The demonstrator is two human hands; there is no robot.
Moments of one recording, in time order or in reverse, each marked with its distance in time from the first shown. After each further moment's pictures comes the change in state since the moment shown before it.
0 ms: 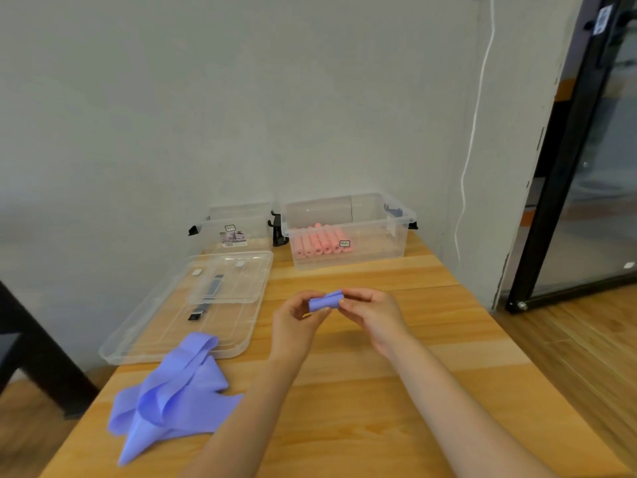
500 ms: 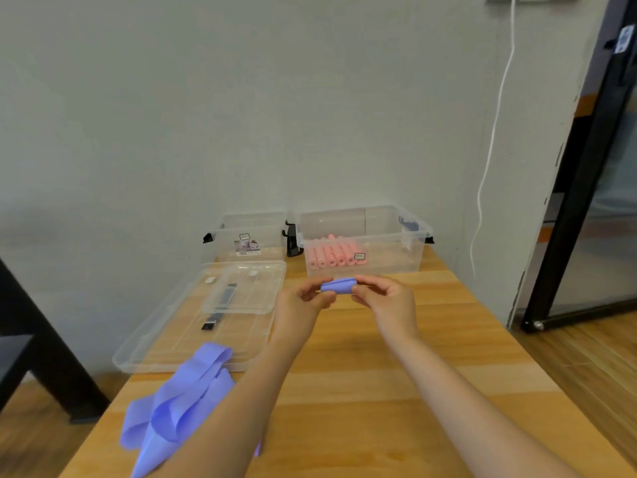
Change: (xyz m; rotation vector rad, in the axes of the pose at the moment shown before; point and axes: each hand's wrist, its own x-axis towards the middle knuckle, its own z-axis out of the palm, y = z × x) left_hand 0.032 0.030 -0.020 0.083 -0.058 0.012; right_hand 0.007 -0.024 0.025 -0.136 0.095 -0.318
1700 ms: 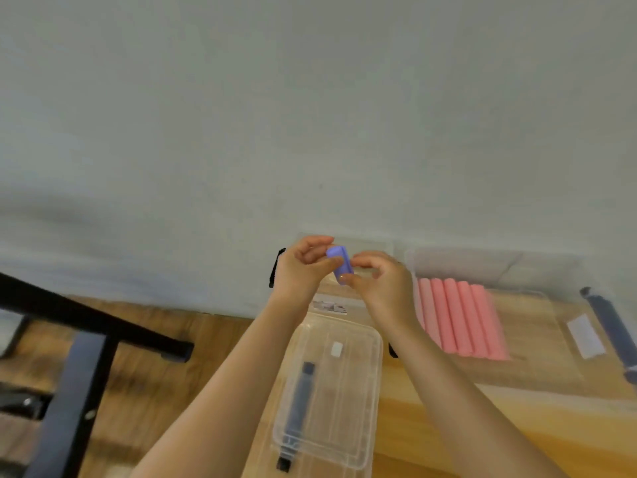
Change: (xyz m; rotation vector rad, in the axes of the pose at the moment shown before) left_hand 0.385 0.028 -0.170 -0.144 0.215 -0.482; right_hand 0.326 0.008 0.283 -0.443 -0.273 0.245
